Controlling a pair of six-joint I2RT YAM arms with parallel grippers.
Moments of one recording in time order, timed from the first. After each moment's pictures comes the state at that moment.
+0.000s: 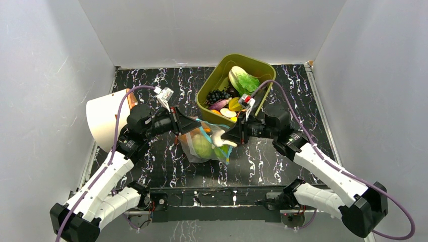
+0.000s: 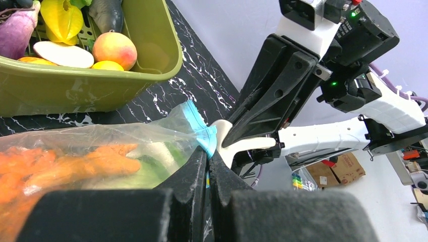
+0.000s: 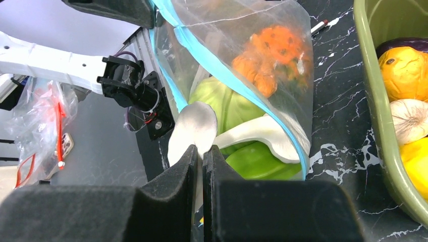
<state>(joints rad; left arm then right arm) -0.48 0.88 0.78 -0.07 0.61 -0.68 0.60 0.97 0.79 -0.09 -0.66 0.34</state>
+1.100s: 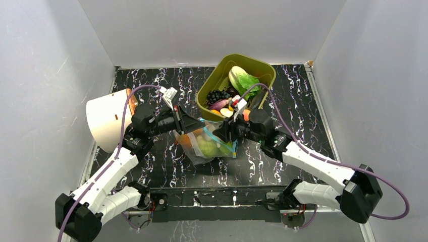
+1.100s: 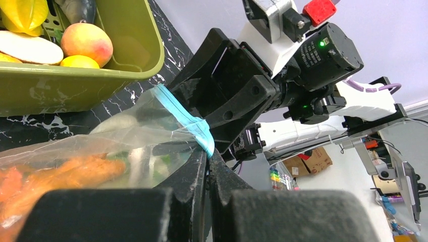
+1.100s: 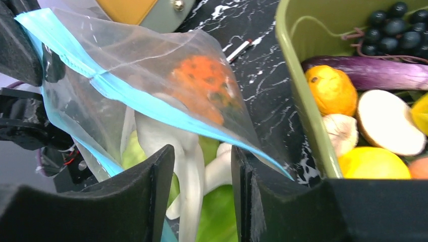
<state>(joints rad) -0.48 0.95 0.74 0.09 0.70 -0.79 0.76 1.13 0.74 0.13 -0.26 0.27</state>
